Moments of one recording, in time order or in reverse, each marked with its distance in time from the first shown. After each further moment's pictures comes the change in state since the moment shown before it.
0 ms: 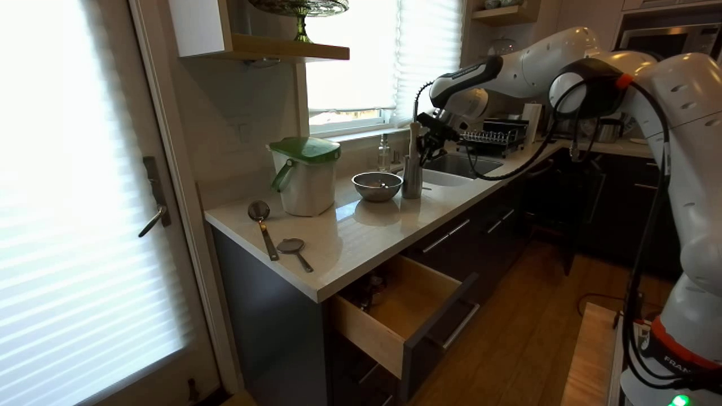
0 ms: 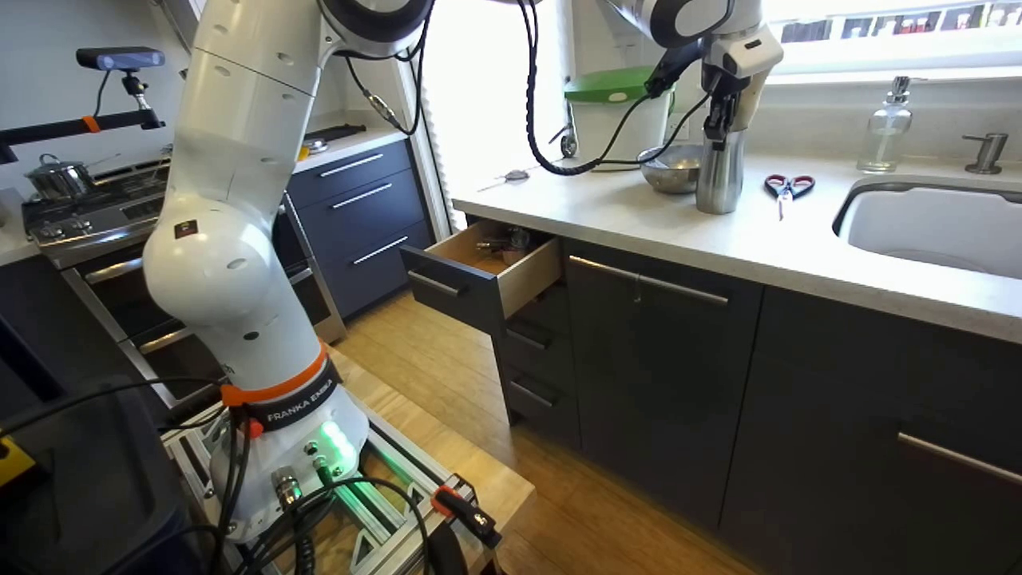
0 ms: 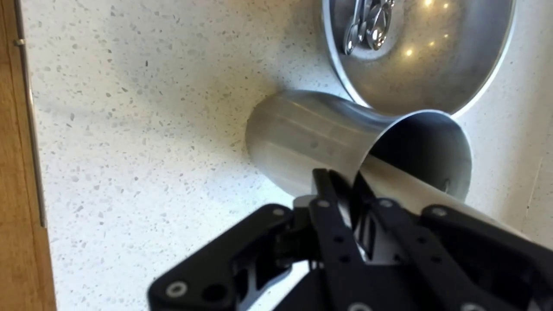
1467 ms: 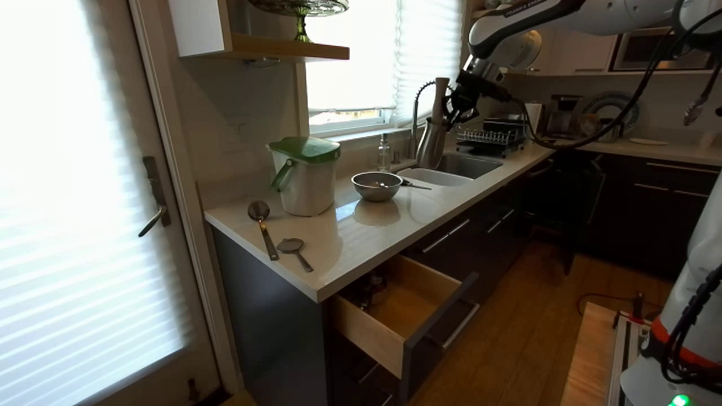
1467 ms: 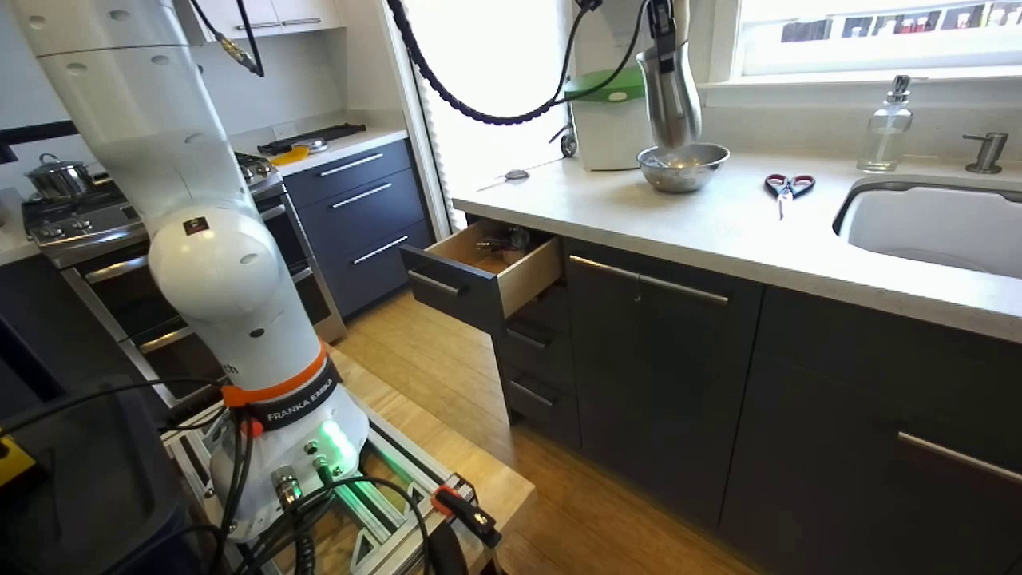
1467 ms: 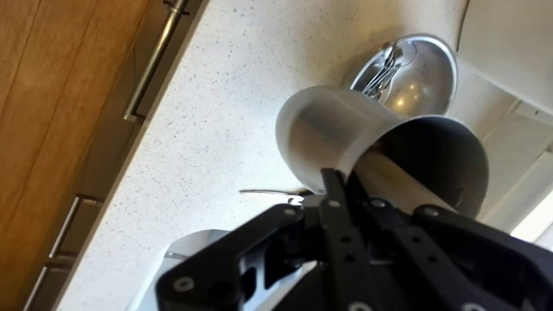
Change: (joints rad) arm 0.088 -0.569 -0.012 -0.454 -0.239 -0.007 -0.326
